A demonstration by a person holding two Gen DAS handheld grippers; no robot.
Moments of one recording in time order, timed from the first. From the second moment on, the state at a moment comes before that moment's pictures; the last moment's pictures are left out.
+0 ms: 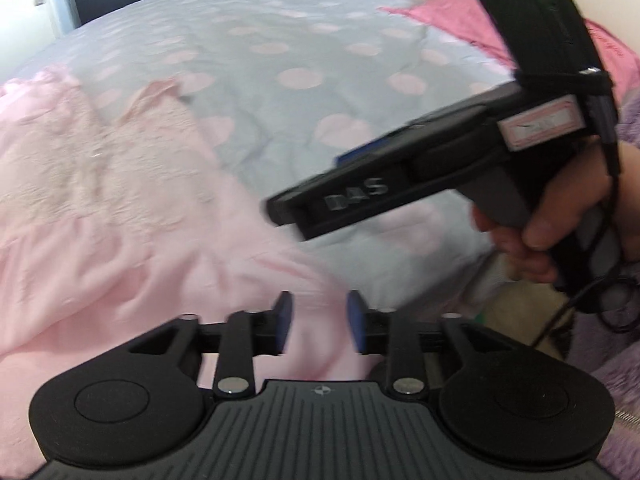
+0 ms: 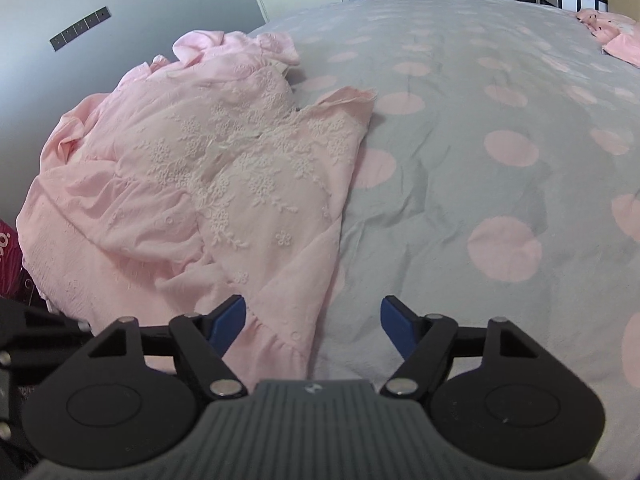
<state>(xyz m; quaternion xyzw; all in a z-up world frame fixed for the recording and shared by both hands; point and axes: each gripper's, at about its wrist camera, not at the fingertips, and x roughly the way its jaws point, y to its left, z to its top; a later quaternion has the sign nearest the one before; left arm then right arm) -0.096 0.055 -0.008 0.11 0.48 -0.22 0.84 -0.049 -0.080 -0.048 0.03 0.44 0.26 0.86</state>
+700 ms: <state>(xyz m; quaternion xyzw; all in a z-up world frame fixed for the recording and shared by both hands) -0.042 0.116 -0.043 0.05 0.50 -0.04 0.86 -0.033 -0.041 -0.098 0.02 0.50 0.28 0.82</state>
